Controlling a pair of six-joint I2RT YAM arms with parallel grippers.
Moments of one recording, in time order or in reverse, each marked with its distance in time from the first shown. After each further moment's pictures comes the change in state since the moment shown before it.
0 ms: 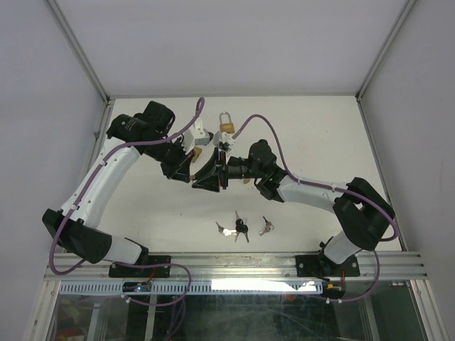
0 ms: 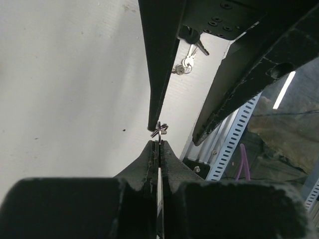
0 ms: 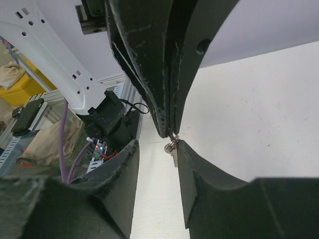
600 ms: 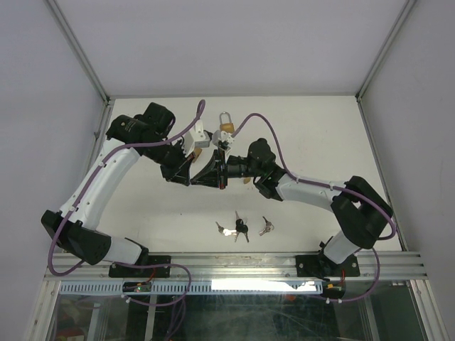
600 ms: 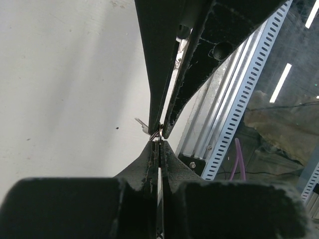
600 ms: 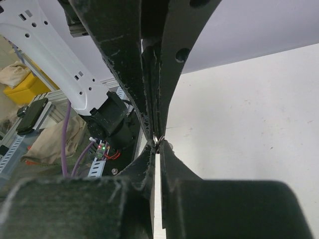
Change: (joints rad) left arm -0.013 -0.009 0.000 -0.030 0.013 0.017; right arm -0.002 0.017 0.021 0.016 -0.024 0.018
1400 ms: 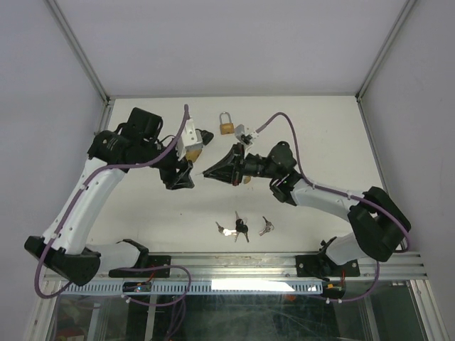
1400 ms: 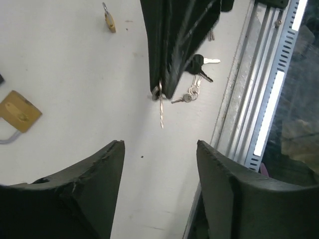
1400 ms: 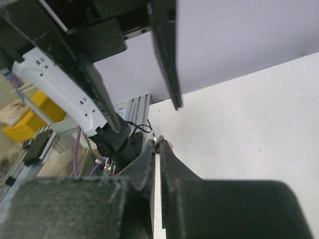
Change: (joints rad) left arm -0.006 -0.123 -0.041 0.136 0.043 0.032; right arm -0.064 -0.111 -0.108 0.118 0.036 0.131
